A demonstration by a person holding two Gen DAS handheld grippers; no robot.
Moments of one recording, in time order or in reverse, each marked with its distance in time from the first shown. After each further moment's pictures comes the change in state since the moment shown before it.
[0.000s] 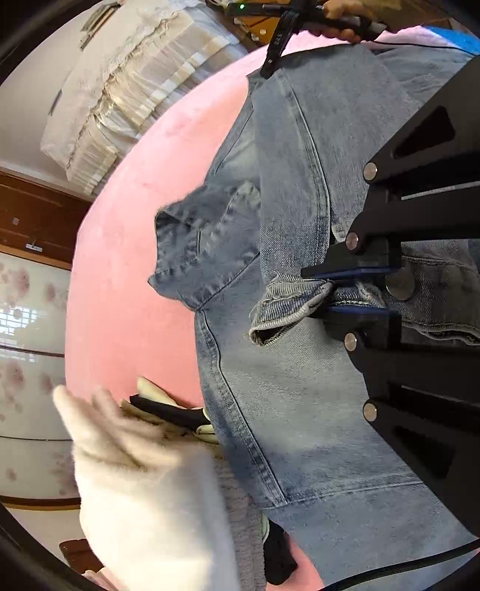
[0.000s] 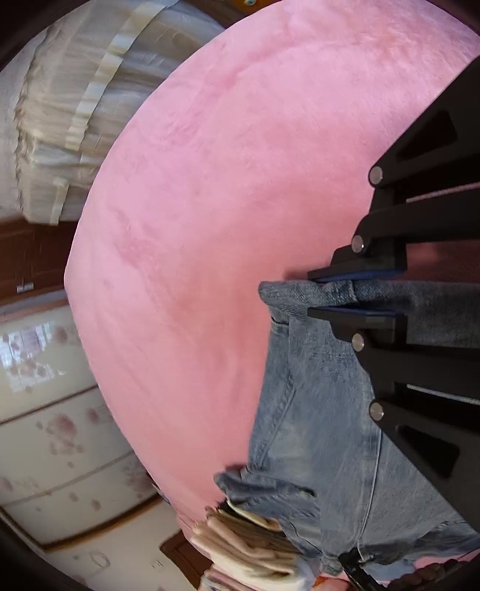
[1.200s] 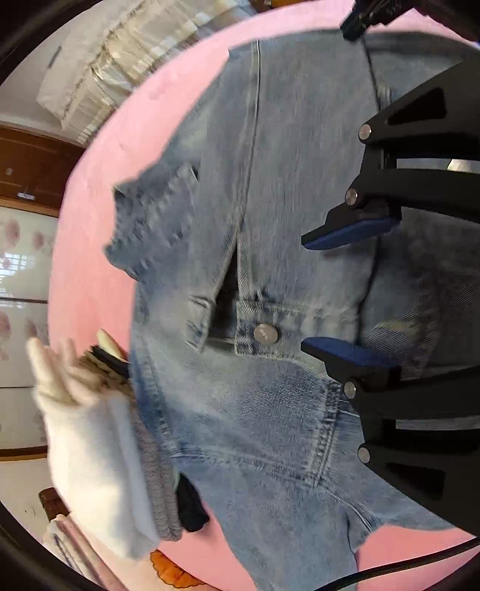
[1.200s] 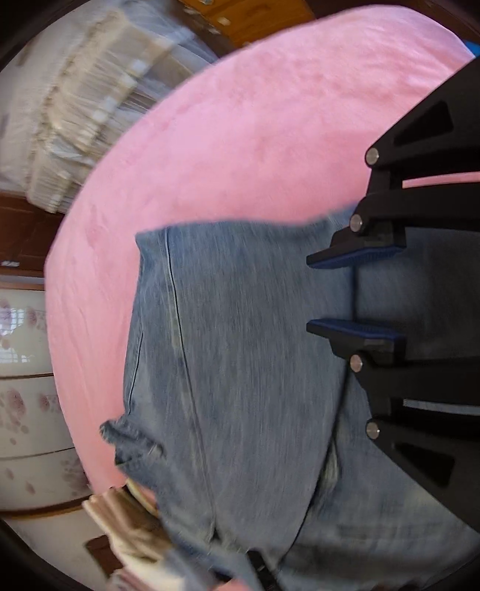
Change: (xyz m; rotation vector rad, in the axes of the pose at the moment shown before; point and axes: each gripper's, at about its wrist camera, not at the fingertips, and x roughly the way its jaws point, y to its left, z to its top) left arm -0.041 -0.048 -0.071 -0.106 0.001 0.178; right arm -0.087 0.071 -0.126 -0.146 0.107 -0.126
